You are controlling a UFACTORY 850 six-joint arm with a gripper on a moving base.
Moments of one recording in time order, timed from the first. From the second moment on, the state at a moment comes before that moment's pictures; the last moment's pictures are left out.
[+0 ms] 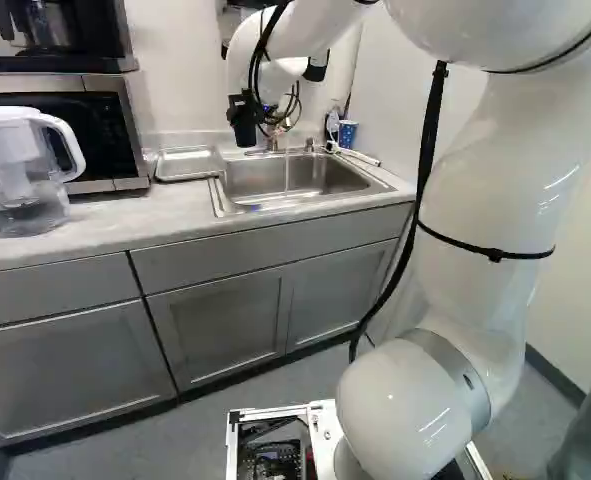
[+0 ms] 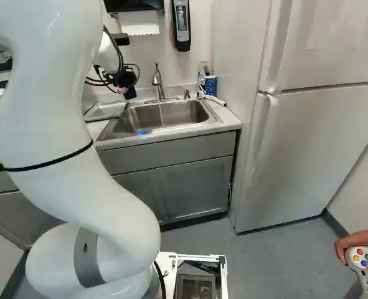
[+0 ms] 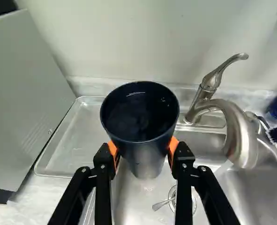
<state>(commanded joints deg) 18.8 -9.4 -72.2 4.7 -2.1 -6.3</state>
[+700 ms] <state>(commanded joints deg) 18.8 -7.1 -74.1 6.8 -8.5 -6.3</state>
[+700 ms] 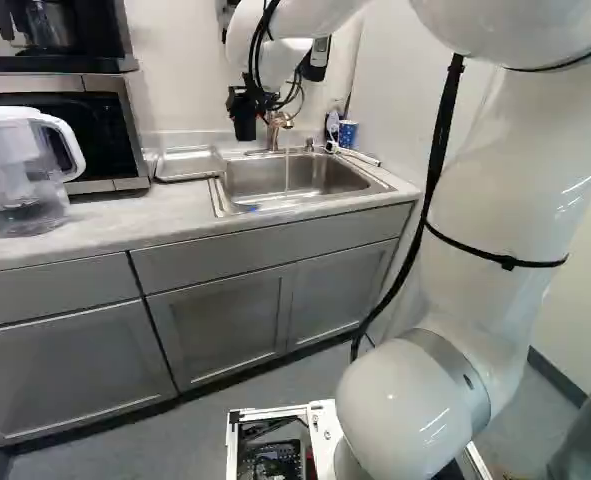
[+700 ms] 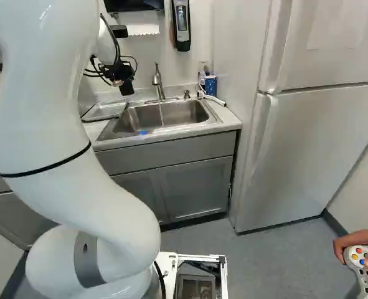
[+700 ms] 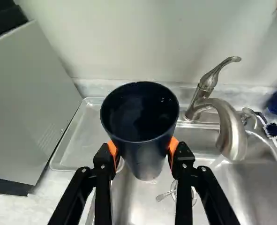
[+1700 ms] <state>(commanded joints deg) 18.8 -6.4 -74.9 6.8 -8.5 10.0</state>
